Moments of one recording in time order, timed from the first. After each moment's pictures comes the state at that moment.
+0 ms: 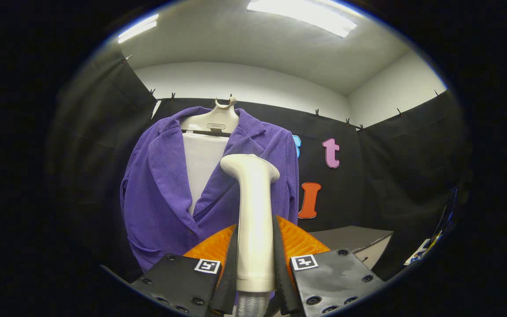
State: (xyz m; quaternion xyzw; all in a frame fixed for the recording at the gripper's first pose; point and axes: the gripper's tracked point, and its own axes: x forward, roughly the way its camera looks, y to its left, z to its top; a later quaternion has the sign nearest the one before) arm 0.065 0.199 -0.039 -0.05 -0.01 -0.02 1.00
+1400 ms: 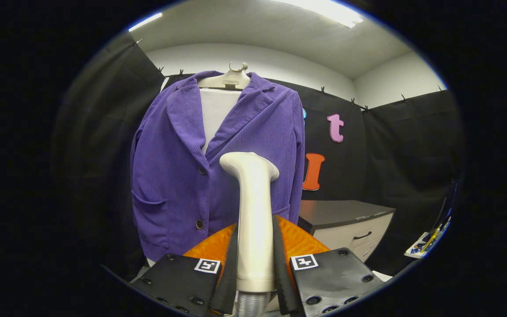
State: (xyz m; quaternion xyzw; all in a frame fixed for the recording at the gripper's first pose) arm 0.011 0.199 -0.148 -0.06 0.08 -0.01 0.99
